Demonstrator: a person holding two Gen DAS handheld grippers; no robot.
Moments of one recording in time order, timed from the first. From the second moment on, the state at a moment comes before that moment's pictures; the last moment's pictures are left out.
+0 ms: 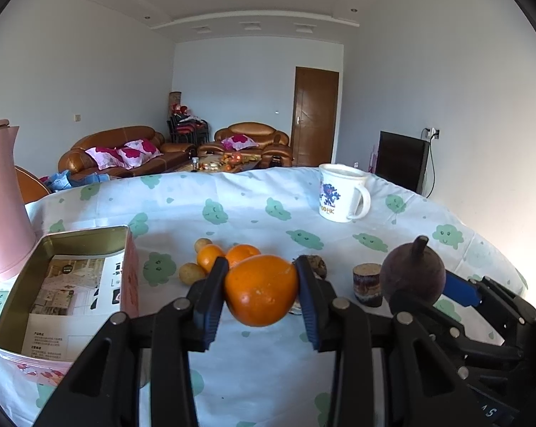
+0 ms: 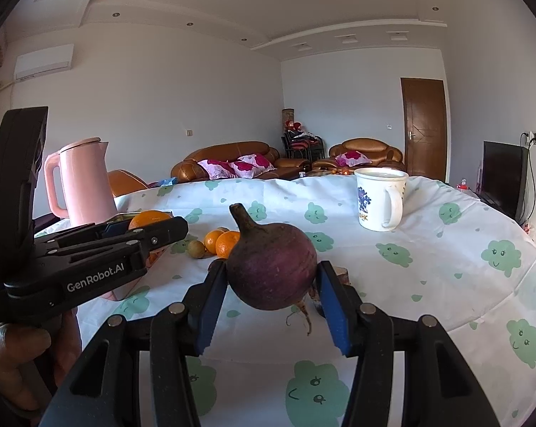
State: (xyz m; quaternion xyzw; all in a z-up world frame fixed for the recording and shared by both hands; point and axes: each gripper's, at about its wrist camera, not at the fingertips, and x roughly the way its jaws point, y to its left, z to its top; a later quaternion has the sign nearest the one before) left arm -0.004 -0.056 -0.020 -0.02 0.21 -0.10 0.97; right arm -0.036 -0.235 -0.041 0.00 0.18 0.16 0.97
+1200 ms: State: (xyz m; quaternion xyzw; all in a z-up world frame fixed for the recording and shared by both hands) left arm 0.005 0.039 -0.003 -0.03 0.24 0.03 0.97; right arm 0.006 -0.190 0.001 0.01 0.23 0.24 0.94
